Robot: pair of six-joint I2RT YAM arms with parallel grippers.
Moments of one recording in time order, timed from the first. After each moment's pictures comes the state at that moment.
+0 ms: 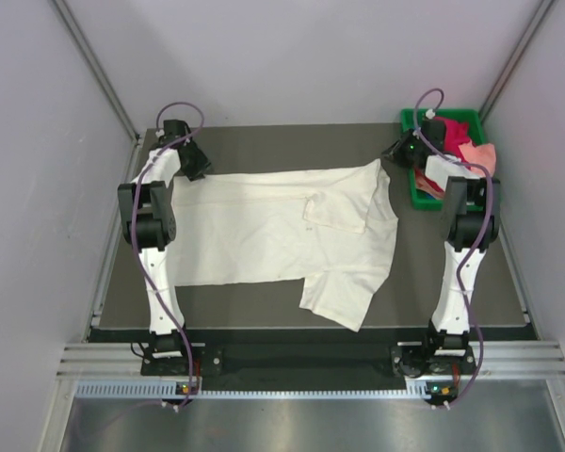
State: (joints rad) left arm 0.08 2.37 1.96 -0.51 0.12 -0.60; right arm -0.04 2.26 1.69 -0.03 -0.32 0.63
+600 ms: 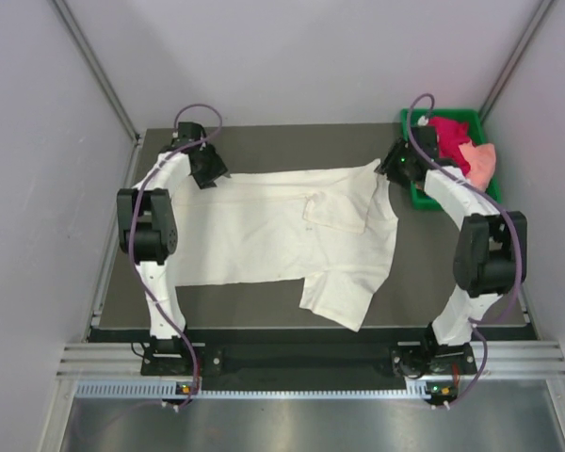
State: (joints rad) left arm -0.01 2.18 1.77 -0.54 0.14 -0.56; right arm 0.09 1.79 1.38 -0.31 -0.06 0.61
